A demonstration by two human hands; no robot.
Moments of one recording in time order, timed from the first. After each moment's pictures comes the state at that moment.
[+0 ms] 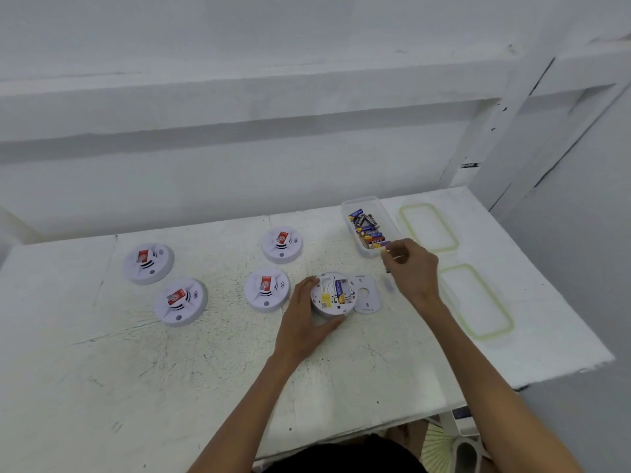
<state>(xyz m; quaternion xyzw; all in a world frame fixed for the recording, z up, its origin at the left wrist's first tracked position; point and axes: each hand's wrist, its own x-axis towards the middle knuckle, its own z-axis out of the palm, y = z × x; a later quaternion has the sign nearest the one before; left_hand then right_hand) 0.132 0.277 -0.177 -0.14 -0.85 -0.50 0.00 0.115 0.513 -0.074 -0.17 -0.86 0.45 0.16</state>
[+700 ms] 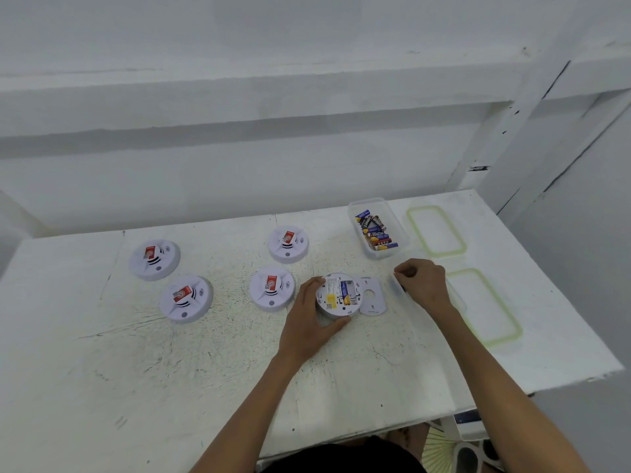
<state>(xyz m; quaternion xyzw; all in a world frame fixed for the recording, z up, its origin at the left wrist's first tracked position) 0.131 0.277 -0.177 -0.15 -0.86 -0.50 0.00 0.109 0.541 -0.107 -0.18 -0.92 0.35 0.04</state>
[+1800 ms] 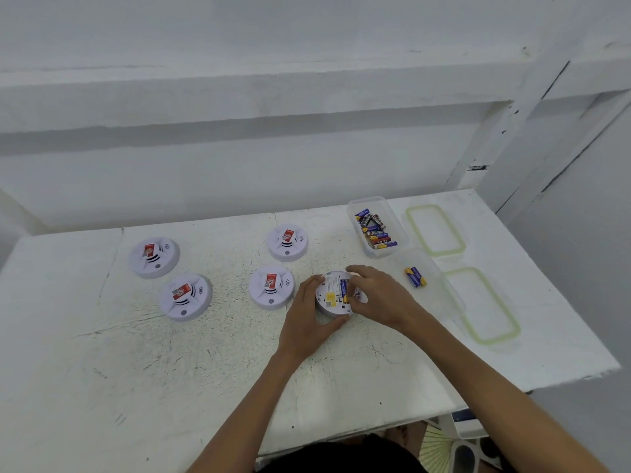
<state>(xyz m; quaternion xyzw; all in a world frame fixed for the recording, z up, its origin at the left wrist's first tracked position) 0.127 0.279 -0.186 -0.15 -0.84 -0.52 0.00 0.119 0.474 -0.096 0.16 -0.97 0.16 -0.05</state>
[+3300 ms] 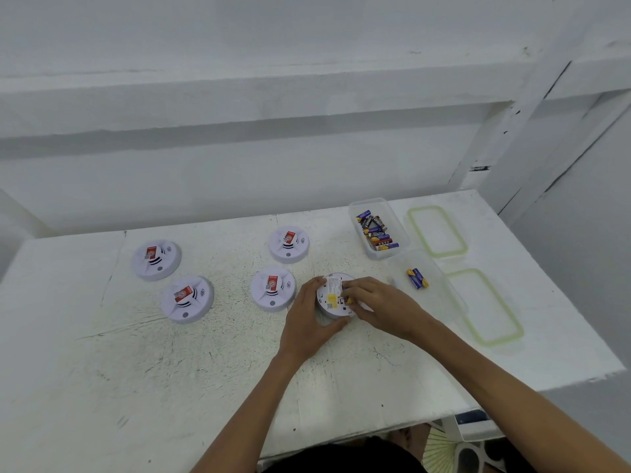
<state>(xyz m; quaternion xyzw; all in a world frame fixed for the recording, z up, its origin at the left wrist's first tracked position) 0.129 0.276 -0.178 -0.15 -0.85 -0.51 0.02 0.131 0.489 -0.115 0.29 -0.94 0.18 0.04</state>
